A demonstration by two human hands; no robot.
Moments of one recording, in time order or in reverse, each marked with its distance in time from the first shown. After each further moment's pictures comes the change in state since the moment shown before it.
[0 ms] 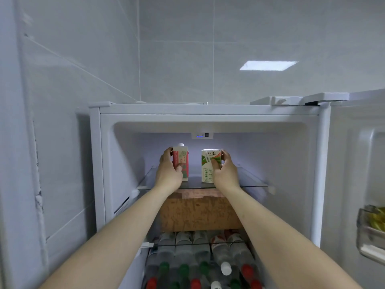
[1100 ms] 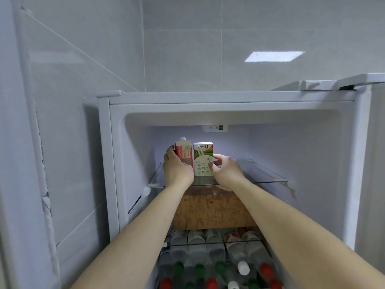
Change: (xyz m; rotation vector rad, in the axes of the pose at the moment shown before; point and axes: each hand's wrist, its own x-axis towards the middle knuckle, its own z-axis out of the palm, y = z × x) left_hand 0.006 -0.003 0.005 0.037 0.158 -0.159; right_hand 0.025 0.015 0.042 -0.385 -0.156 -0.107
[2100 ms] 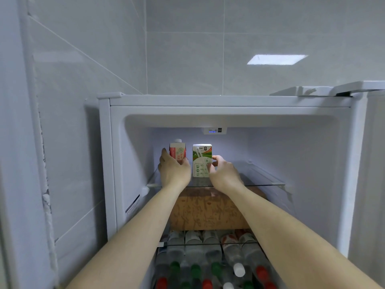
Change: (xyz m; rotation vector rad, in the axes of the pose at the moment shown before) left_hand -0.003 0.004 -0.011 -0.005 -0.017 -0.049; right_hand -0.006 -0.004 0.003 -0.087 0.020 0.015
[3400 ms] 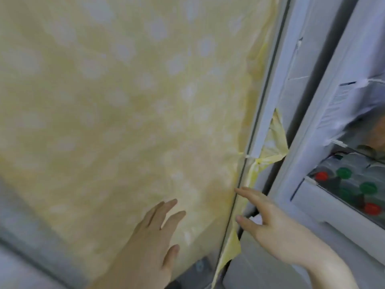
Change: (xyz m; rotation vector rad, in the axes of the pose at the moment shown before) left_hand -0.564 -0.076 -0.320 0.970 -0.139 -0.375; right_hand -0.401 -0.058 0.003 0.227 -1.323 -0.668
